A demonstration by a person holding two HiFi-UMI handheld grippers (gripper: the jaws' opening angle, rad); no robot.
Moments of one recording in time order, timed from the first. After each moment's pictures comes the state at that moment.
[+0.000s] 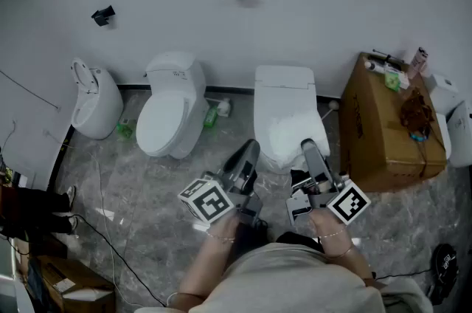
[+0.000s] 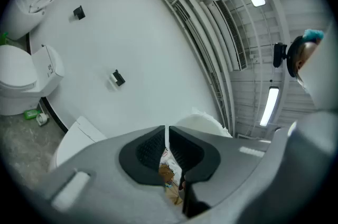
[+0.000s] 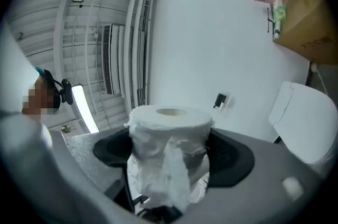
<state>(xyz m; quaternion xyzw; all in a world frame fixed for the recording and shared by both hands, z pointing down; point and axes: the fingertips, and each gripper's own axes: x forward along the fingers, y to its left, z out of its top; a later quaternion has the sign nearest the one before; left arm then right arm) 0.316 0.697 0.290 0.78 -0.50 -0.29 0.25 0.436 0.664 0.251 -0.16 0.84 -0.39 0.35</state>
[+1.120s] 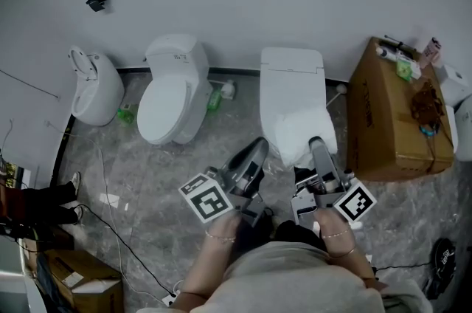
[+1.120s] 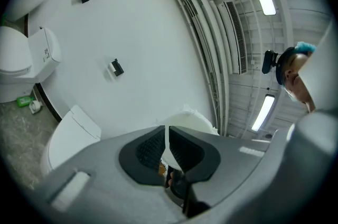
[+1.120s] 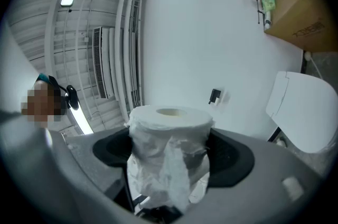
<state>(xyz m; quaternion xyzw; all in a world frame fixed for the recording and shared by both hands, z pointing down) 0.304 0.664 0.304 0.79 -0.45 -0.29 0.29 0.410 0.623 0.277 -0.16 0.81 -0.43 0.35</state>
